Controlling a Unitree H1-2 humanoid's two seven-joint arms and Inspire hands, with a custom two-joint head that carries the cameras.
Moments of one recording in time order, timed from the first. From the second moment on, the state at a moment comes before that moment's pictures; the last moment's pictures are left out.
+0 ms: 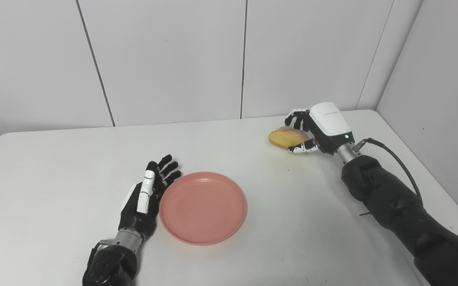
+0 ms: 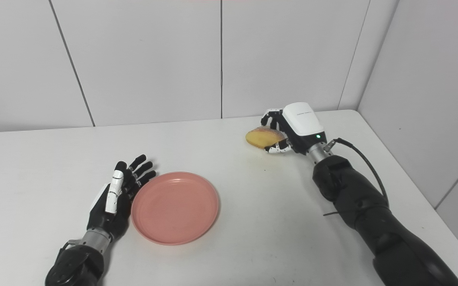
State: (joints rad) left arm -0.27 0.02 0.00 0.20 -0.20 0.10 -0.23; right arm -0.74 -0.49 0.39 0.86 -0.77 -0.40 -0.49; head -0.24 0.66
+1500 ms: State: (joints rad) left arm -0.27 0.00 -0.02 0.19 -0.16 0.10 -0.16; right arm -0.64 -0.38 0.53 0.43 -0.74 -0.44 -0.51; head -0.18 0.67
